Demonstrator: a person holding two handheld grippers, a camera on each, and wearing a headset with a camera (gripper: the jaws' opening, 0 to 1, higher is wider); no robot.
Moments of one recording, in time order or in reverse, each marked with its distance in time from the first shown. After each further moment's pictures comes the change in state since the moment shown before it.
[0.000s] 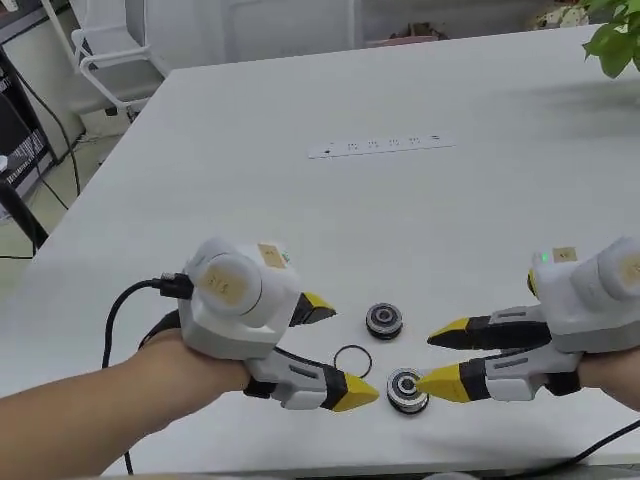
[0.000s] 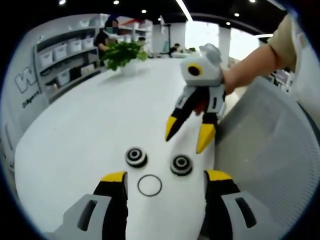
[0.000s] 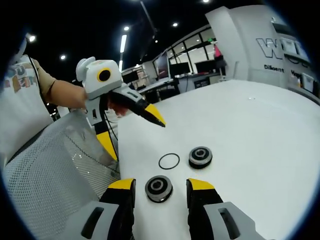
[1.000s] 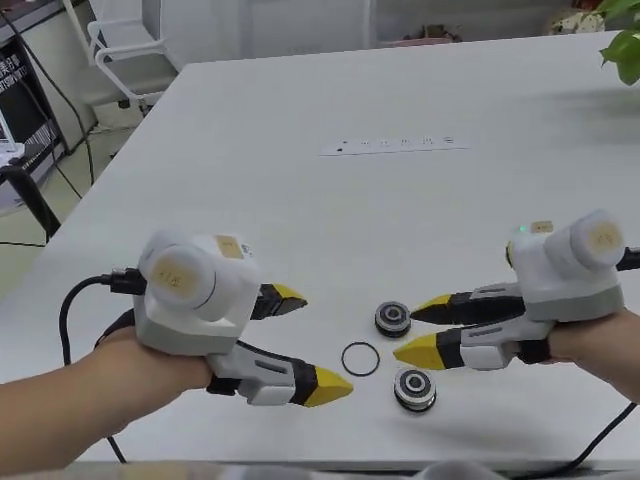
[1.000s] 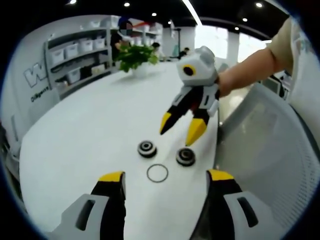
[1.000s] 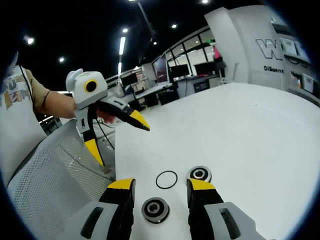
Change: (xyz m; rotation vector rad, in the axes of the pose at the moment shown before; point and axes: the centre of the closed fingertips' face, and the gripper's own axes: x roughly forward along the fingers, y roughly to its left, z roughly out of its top) left arm -0.039 0.011 -0.008 -0.055 -0.036 0.070; right arm 0.011 -0.010 0.032 0.007 -0.020 -0.006
